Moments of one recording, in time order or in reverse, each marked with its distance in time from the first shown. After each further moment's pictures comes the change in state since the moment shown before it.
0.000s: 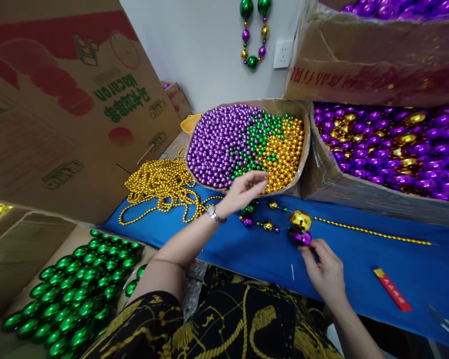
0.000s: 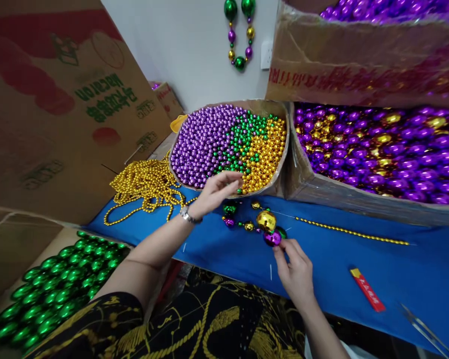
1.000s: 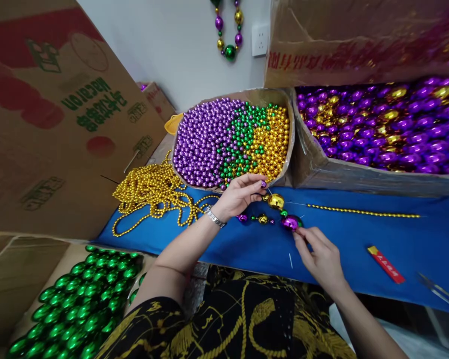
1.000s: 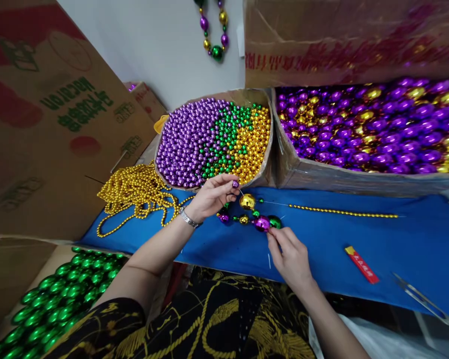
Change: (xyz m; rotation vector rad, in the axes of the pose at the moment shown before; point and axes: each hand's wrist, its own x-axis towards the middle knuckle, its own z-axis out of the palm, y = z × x) left_hand -0.002 0.005 0.026 -0.794 -0.016 -0.462; right_hand 0.000 -0.004 -0.003 -0.082 0.021 -0.099
